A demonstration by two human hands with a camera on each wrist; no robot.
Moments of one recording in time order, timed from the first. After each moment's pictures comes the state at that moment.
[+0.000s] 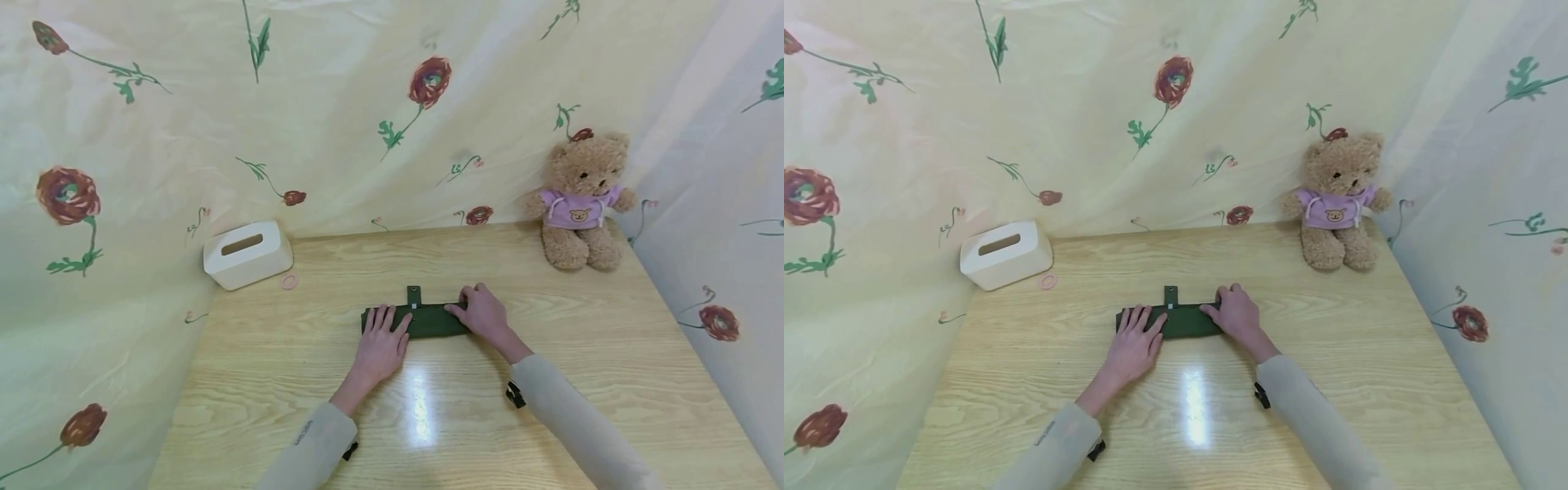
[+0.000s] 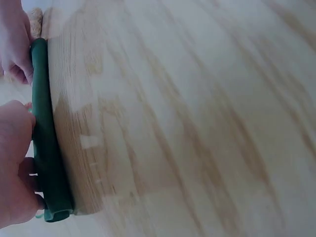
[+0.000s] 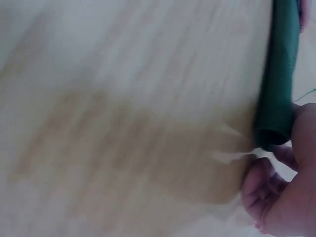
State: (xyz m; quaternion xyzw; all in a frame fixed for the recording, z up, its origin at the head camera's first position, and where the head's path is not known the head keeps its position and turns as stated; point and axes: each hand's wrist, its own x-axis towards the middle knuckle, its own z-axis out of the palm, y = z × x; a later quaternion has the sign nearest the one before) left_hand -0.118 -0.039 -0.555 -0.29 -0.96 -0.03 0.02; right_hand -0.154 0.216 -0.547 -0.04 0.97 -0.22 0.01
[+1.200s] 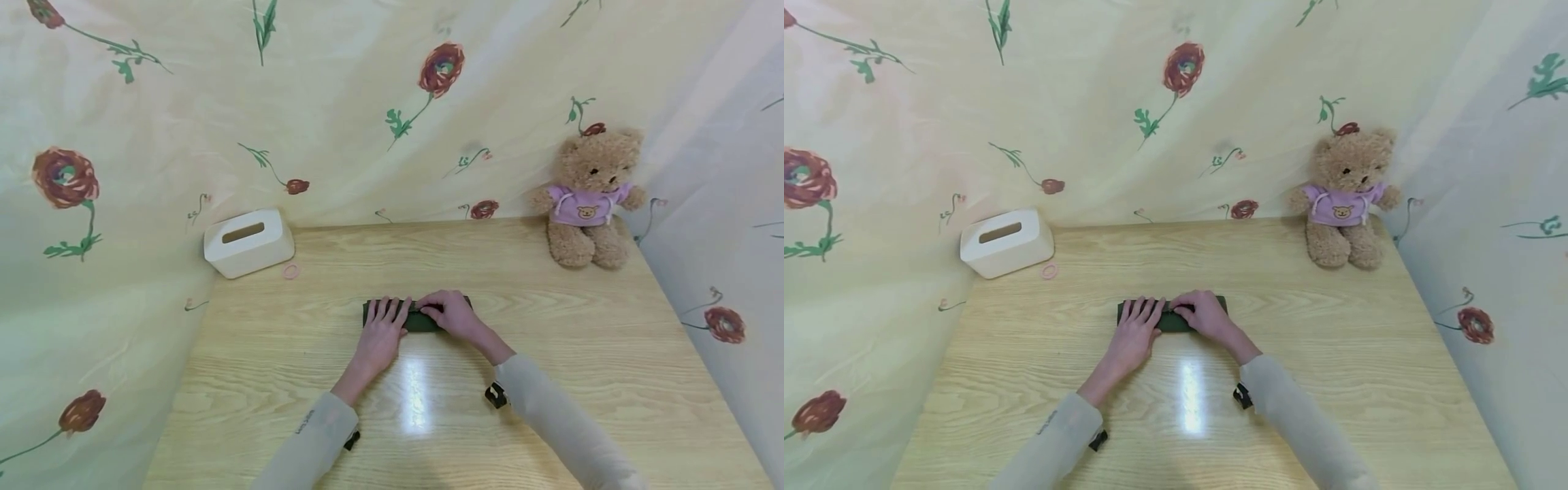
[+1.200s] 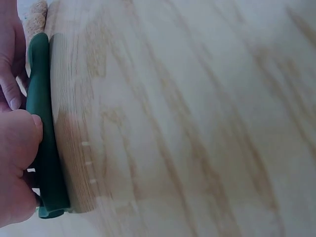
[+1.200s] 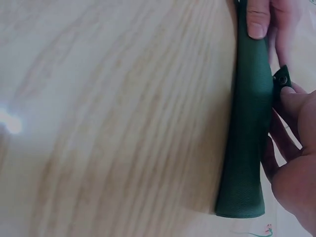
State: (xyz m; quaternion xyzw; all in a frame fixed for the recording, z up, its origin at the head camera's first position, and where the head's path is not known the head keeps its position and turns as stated) left_hand -0.125 -0.042 -0.557 -0.30 -0.95 -0.02 0.04; right_hand -0.152 0.167 -0.540 -0.26 0.87 -0.42 -0.02
